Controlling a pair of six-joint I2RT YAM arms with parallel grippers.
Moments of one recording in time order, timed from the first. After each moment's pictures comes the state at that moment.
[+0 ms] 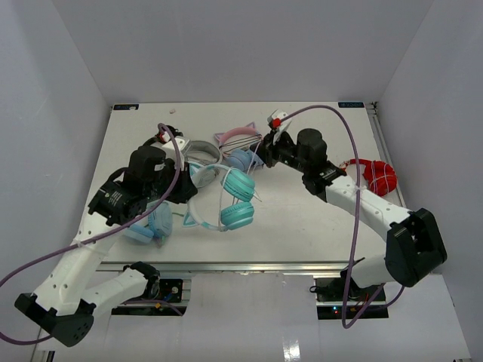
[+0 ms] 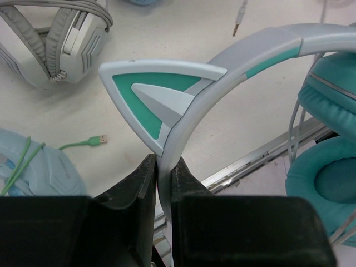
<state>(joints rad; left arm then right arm) -0.53 0.96 1.20 -0.90 0.12 -0.22 0.60 1.40 0.99 0.30 -0.35 0.00</state>
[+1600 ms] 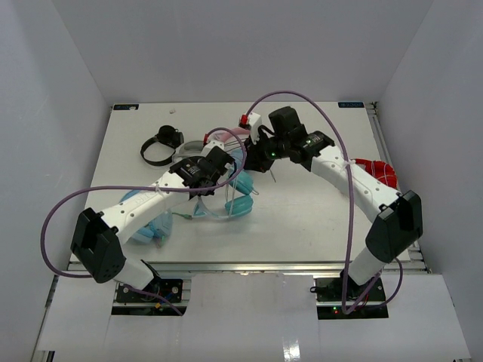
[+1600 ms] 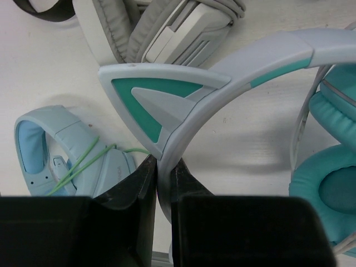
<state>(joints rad) -0.75 1.47 1.24 -0.86 -0.61 -0.38 0.67 1.61 1.48 -0.56 -0.50 -0.16</state>
